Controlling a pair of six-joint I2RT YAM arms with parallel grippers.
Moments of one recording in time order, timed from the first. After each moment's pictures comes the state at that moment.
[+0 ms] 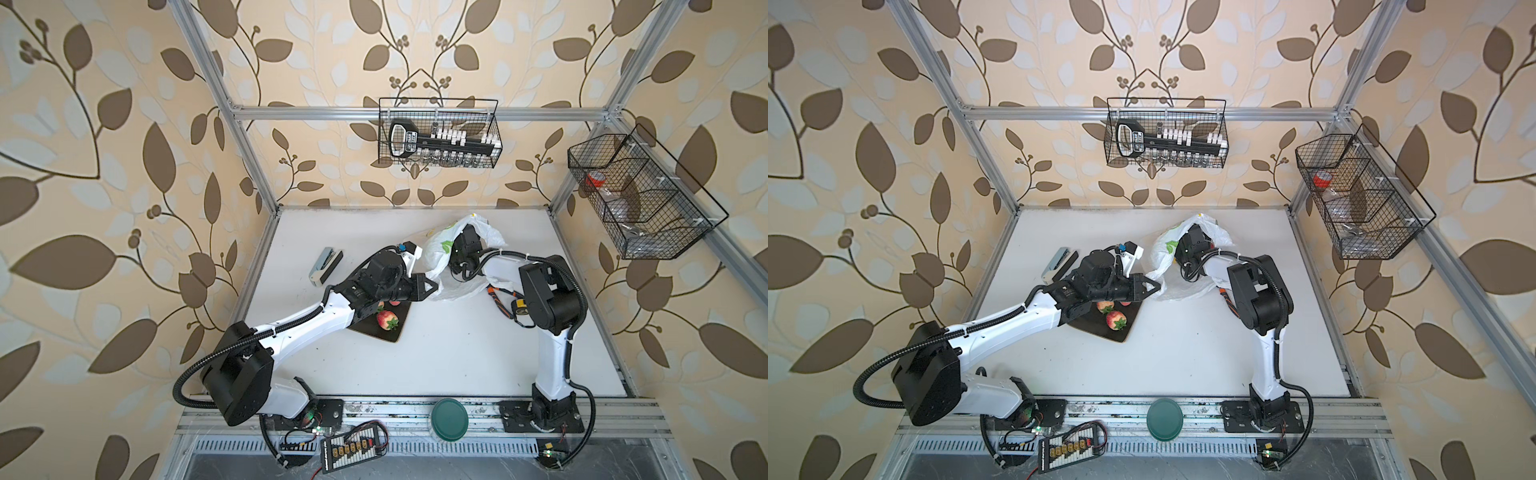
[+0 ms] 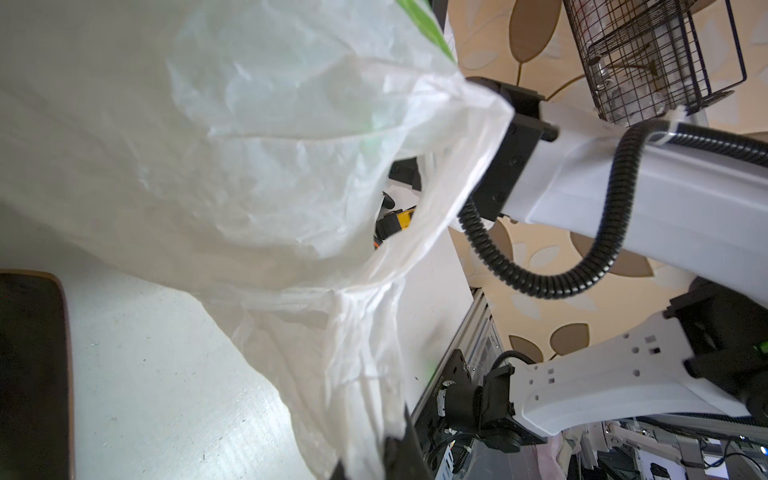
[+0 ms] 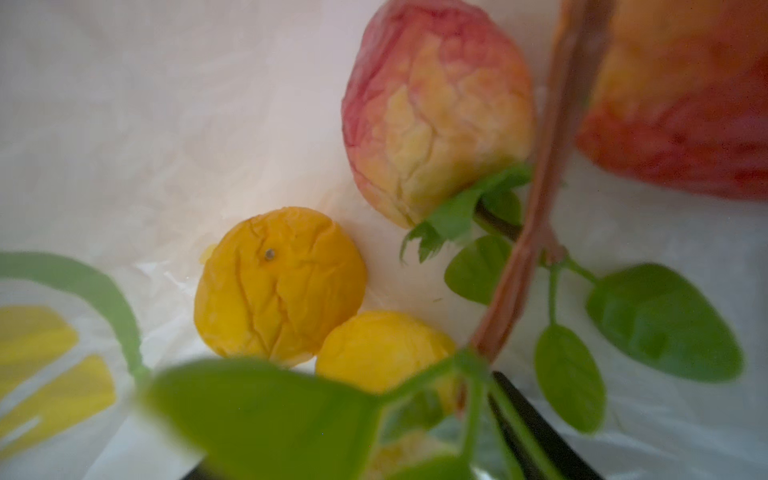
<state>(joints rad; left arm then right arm) -0.71 1.39 0.93 -0.01 0.44 -0.77 0.33 2.08 1.32 -0.02 -0.03 1.12</state>
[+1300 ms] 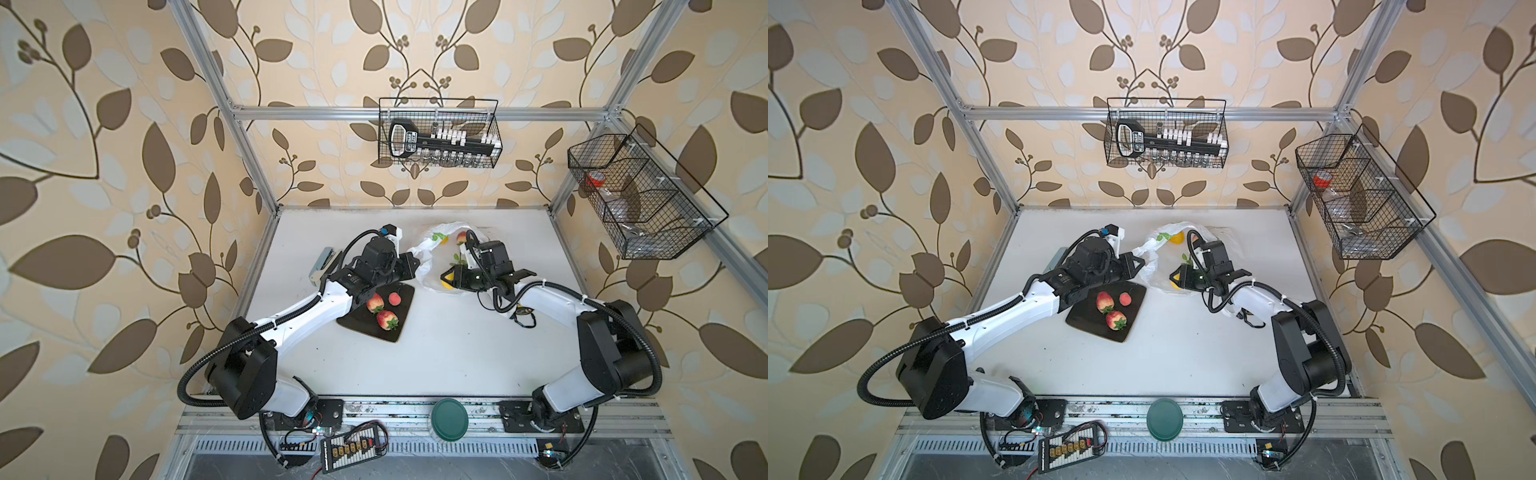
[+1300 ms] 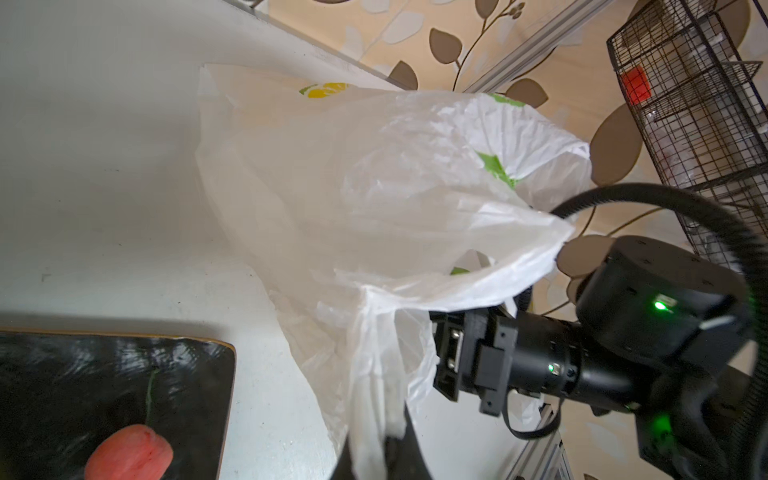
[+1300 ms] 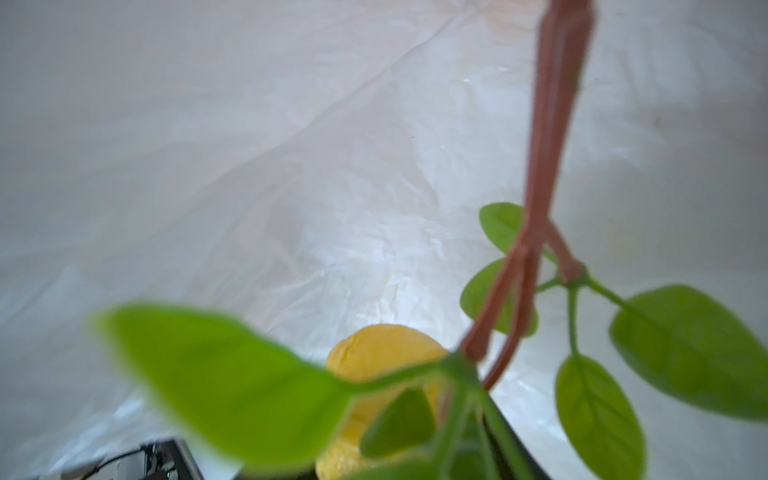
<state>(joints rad) -0.61 1.44 1.03 -0.07 0.19 -0.76 0.32 1.54 0.90 -0.14 -0.42 0.46</state>
